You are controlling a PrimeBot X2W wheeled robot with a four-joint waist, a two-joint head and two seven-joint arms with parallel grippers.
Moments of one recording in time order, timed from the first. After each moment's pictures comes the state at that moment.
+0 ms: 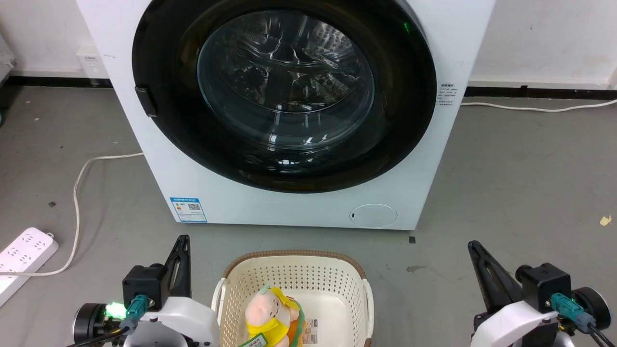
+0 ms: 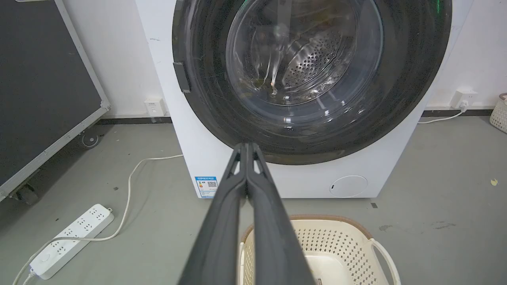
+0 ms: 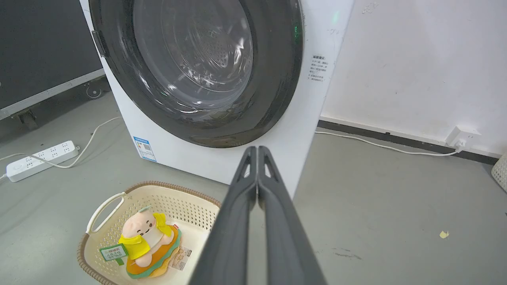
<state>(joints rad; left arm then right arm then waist) -0.01 0.05 0.00 0.00 0.00 0.00 0.00 0.01 -0.06 0.00 0.00 0.01 0.13 0.00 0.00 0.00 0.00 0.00</state>
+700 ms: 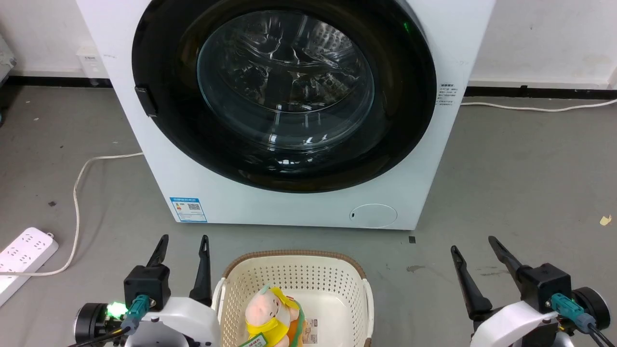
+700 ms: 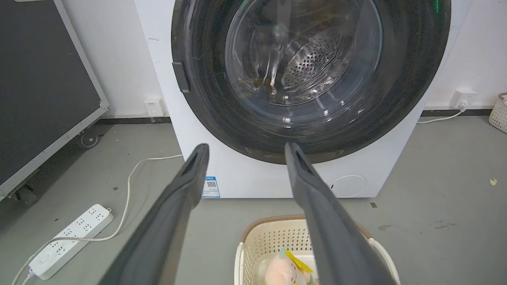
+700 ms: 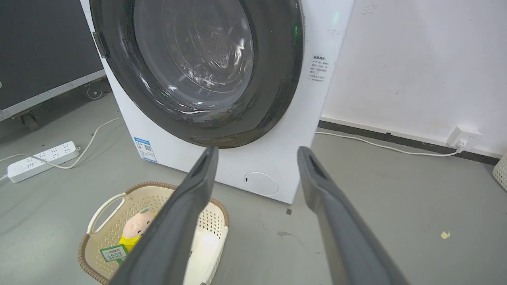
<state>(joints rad) -0.02 0.05 0.00 0.00 0.00 0.00 0.00 0.01 -0.06 0.00 0.00 0.01 0.13 0.00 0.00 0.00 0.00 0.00</state>
